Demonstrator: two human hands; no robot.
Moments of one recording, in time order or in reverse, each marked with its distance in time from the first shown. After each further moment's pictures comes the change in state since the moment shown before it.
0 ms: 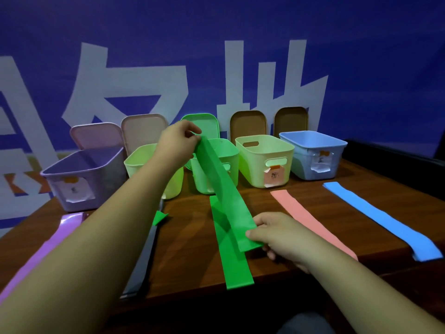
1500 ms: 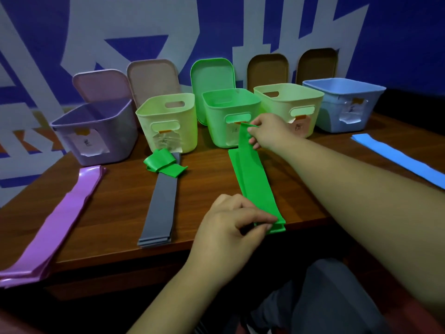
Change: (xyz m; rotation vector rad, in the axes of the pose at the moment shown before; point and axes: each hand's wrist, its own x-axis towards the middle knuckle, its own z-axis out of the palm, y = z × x) left_hand -0.260 -0.034 0.027 -0.069 -0.259 0.222; right_hand 0.156 -0.064 0.015 -0.259 0.376 -0.169
